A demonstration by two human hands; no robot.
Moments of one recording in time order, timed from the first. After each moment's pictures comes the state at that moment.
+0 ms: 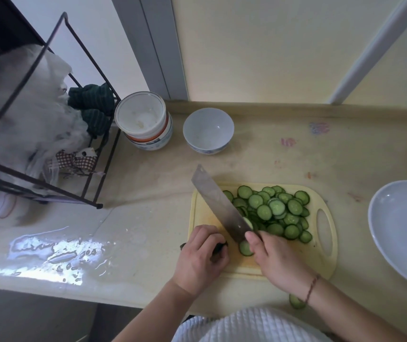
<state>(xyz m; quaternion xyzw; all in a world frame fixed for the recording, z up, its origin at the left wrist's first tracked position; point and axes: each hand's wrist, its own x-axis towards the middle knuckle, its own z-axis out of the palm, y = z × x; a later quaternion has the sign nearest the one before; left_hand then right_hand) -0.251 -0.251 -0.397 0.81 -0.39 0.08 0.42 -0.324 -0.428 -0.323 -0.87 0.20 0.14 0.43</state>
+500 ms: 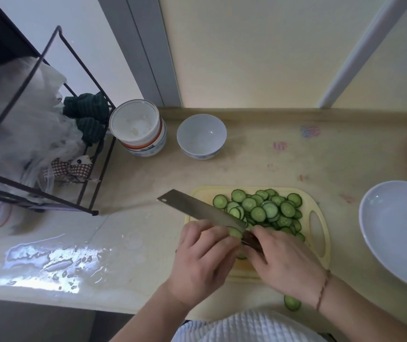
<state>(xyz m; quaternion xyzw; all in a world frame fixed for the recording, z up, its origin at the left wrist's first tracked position) -0.250 -0.266 -0.331 0.77 -0.47 0.18 0.38 -0.326 -0.442 -0.283 -0.96 0.07 0.12 0.24</state>
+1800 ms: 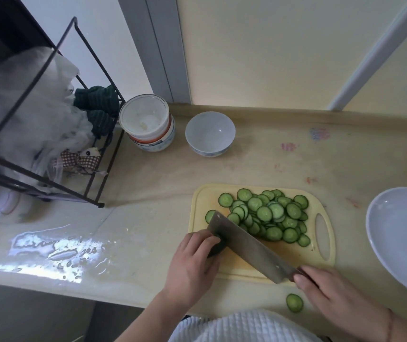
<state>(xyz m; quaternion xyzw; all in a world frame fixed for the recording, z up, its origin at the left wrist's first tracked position) -0.261 -0.229 -0.388 0.87 -0.37 0.00 0.33 -0.406 -0.497 -0.322 -0.90 0.13 0.18 0.38</state>
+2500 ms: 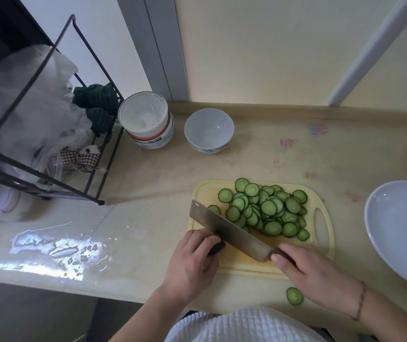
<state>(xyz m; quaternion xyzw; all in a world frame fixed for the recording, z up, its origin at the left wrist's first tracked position) -0.262 -0.225 -0.385 0.84 -0.41 0.01 0.36 -0.370 -0.475 -0.312 -0.91 0.09 0.18 0.35</state>
